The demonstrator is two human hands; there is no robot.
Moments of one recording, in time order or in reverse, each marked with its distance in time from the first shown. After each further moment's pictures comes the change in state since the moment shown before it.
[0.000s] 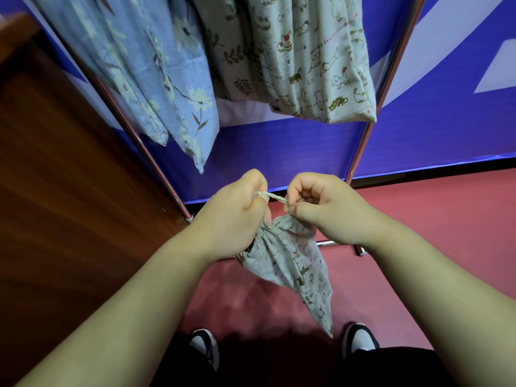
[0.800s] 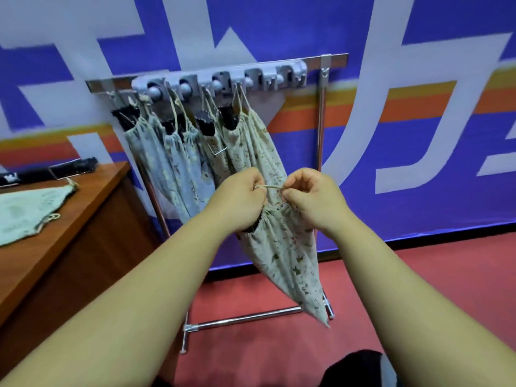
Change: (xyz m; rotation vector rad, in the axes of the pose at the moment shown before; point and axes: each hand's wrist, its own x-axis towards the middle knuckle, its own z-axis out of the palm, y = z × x) left_hand -0.054 0.212 -0.085 0.165 0.338 0.155; right_hand -0.102 -0.198 -0.064 -0.079 0.490 -0.231
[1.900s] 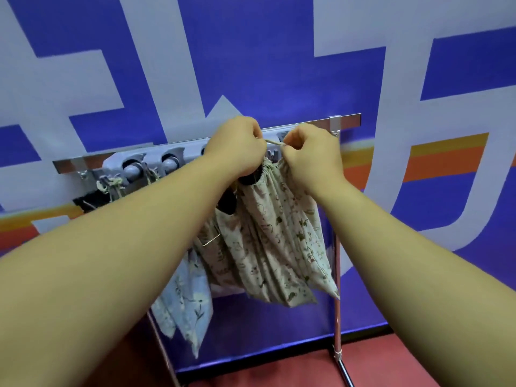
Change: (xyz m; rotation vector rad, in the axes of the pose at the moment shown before) left_hand 0.257 0.045 -0.079 0.262 0.321 0.112; right_hand 0.255 -0.055 -0.015 -0.439 0.412 -0.344
